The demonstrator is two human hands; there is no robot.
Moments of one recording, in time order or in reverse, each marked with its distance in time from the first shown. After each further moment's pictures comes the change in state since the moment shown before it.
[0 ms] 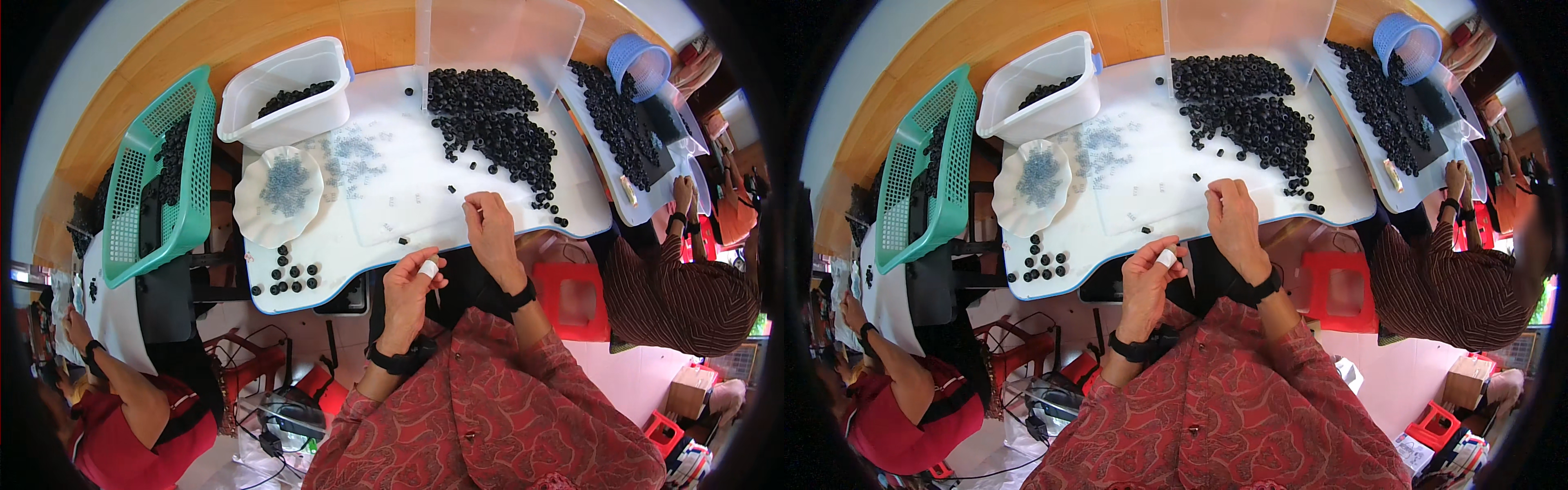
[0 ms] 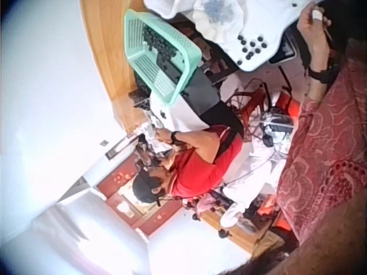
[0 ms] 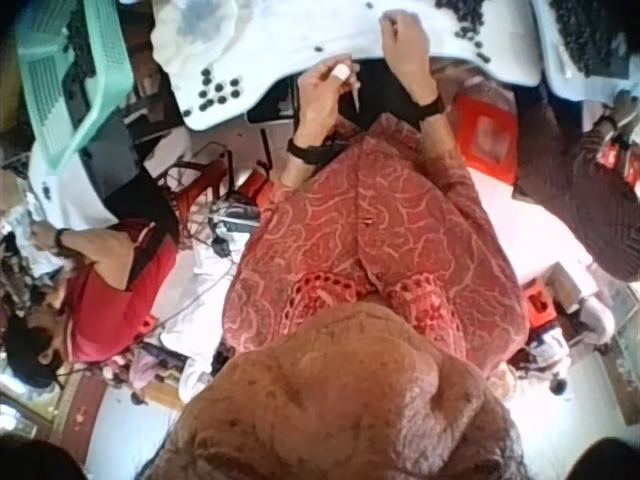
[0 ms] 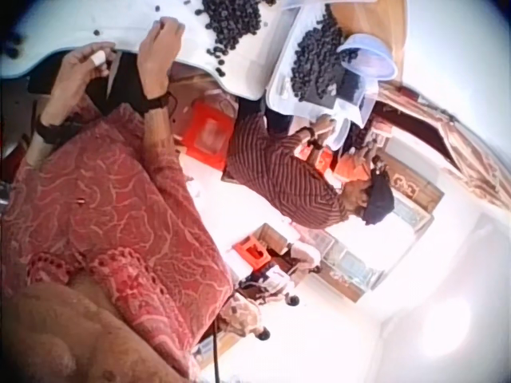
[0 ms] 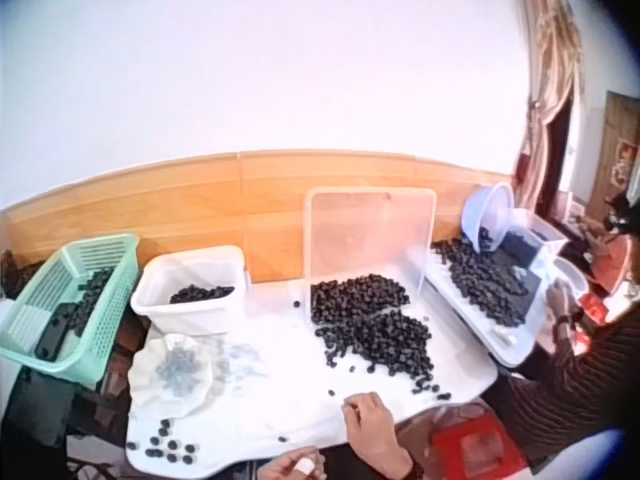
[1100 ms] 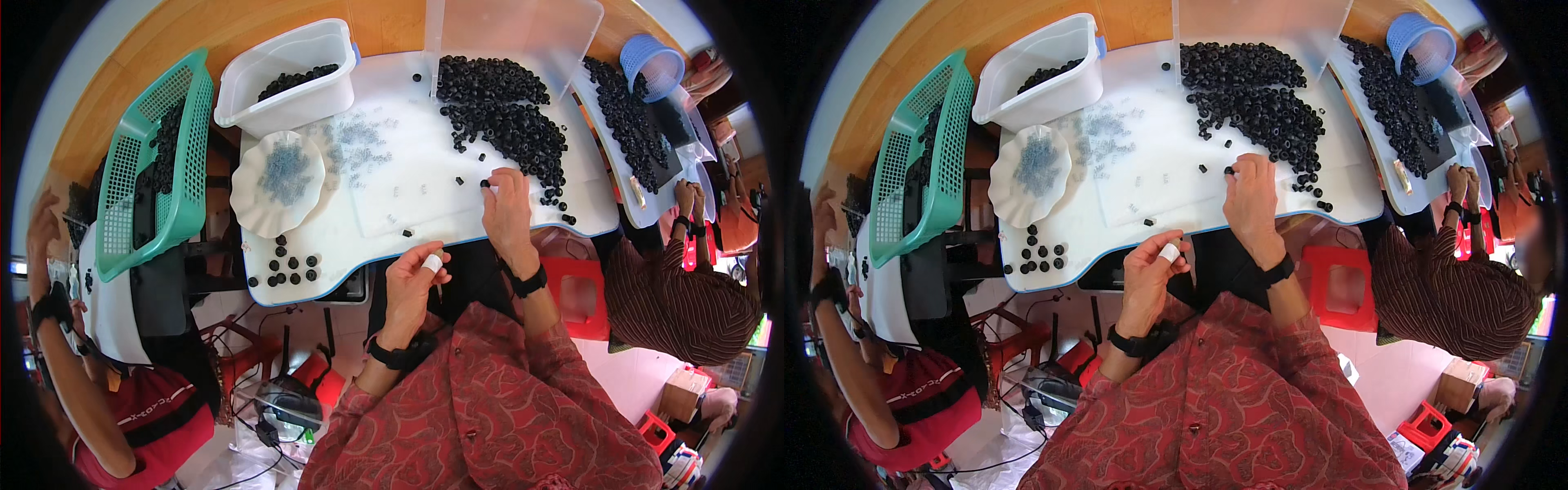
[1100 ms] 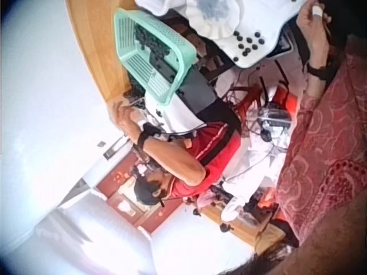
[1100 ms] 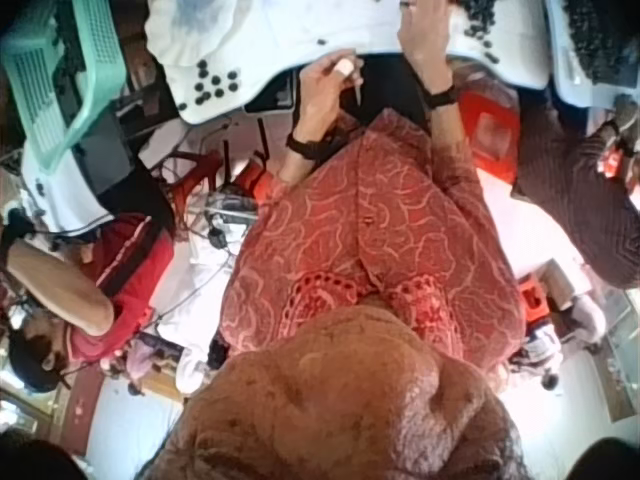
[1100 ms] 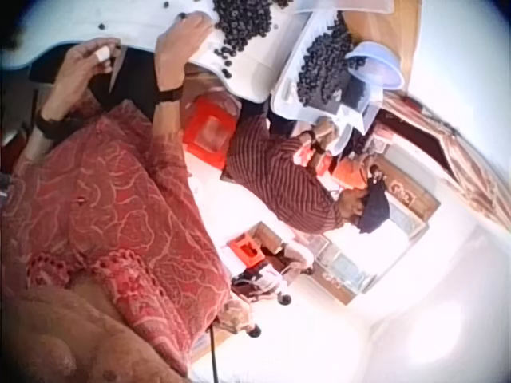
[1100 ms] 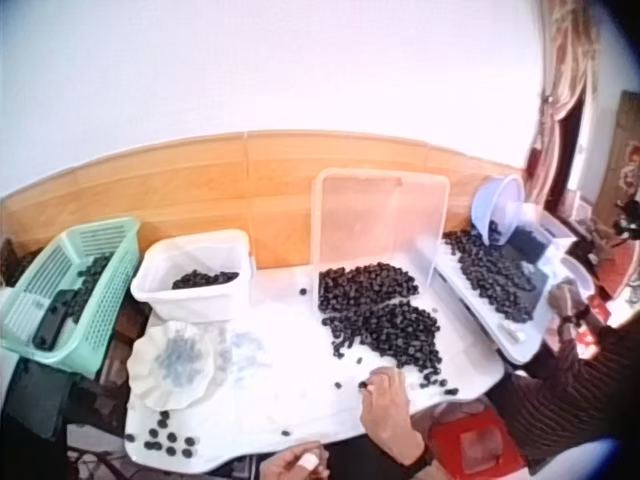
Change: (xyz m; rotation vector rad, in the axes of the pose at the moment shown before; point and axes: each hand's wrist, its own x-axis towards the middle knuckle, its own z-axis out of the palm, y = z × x) left_hand 0.004 -0.002 -0.004 0.026 0.023 -0.047; right_hand 0.017 0.023 -0.003 -0.301 0.043 -0.174
